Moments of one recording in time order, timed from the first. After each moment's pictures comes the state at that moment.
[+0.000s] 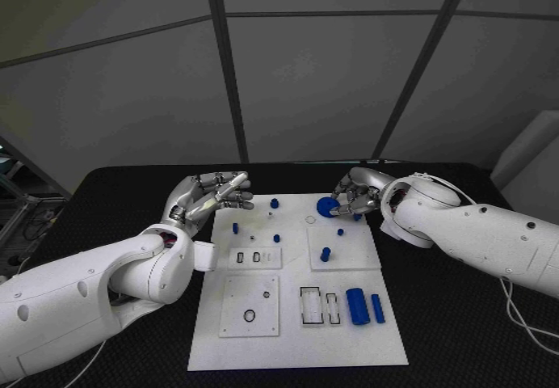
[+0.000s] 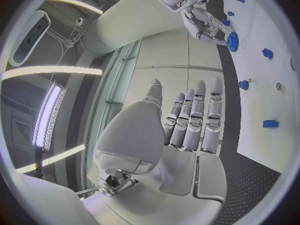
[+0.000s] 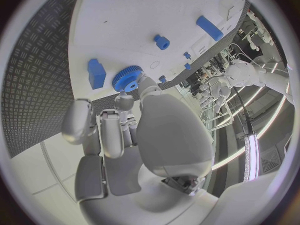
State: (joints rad) left arm 1.09 -0.90 0.12 1.66 -0.12 -0.48 0.51; left_hand 1.40 0.04 -0.10 0.11 0.11 0.88 0.22 0.11 0.07 0.97 0.17 0.13 0.07 1.09 0.12 0.19 0.21 0.13 0.95 0.22 0.45 0.20; right arm 1.24 -0.72 0.12 1.33 -1.40 -0.17 -0.26; right_hand 1.42 -0.12 0.04 0.22 0.23 0.88 0.16 0.16 0.08 1.21 0.07 1.05 0.95 1.47 -0.02 1.45 1.31 0.10 1.37 0.09 1.34 1.11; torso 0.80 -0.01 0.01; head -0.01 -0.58
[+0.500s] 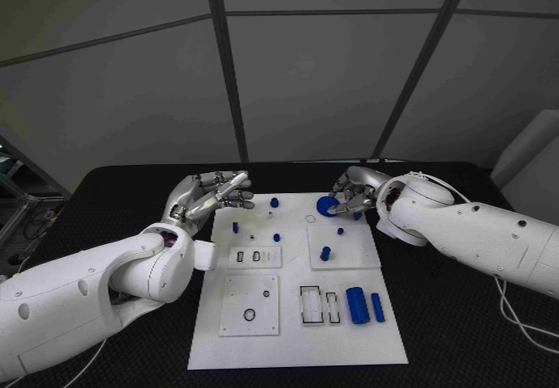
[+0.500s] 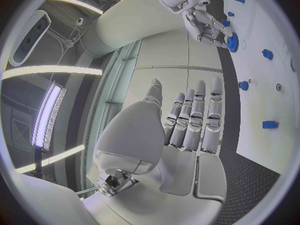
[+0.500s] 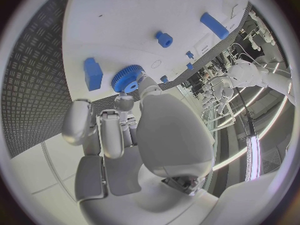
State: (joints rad) left arm 1.09 -0.90 0.12 1.66 -0.12 -0.48 0.50; left_hand 1.40 0.04 -0.10 0.11 0.11 0.88 0.22 0.11 0.07 0.97 0.17 0.13 0.07 1.08 0.12 0.19 0.21 0.13 0.95 0.22 0.45 0.20; right arm 1.24 -0.69 0.12 1.30 -1.41 -0.18 -0.27; right_hand 1.43 -0.12 0.04 0.23 0.23 0.88 0.16 0.16 0.08 1.21 0.07 1.06 0.95 1.47 -0.02 1.46 1.31 0.10 1.38 0.09 1.34 1.11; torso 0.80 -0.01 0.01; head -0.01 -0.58
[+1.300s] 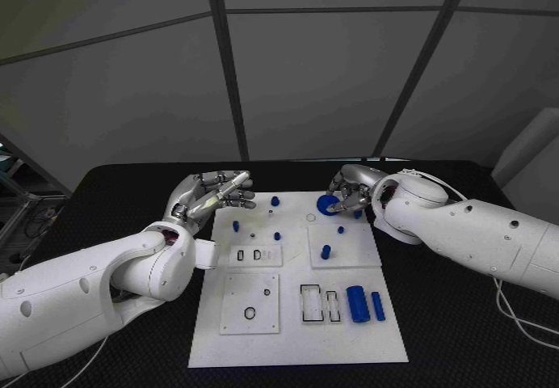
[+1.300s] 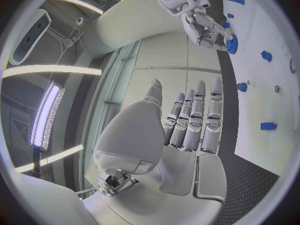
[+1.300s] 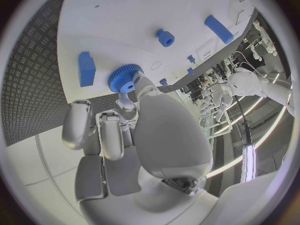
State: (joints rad) left arm 1.09 -0.90 0.12 1.66 -0.12 -0.47 0.49; left_hand 1.40 0.04 -0.10 0.11 0.11 0.88 0.22 0.11 0.07 0.97 0.17 0.13 0.07 1.08 0.12 0.19 0.21 0.13 0.95 0.22 0.45 0.20; right arm 1.24 -0.67 0.12 1.30 -1.50 -0.16 -0.29; right_hand 1.51 -0.08 0.10 0.18 0.21 0.94 0.14 0.22 0.09 1.24 0.06 1.15 1.07 1.47 -0.02 1.48 1.31 0.08 1.39 0.09 1.37 1.16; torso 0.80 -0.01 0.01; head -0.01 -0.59
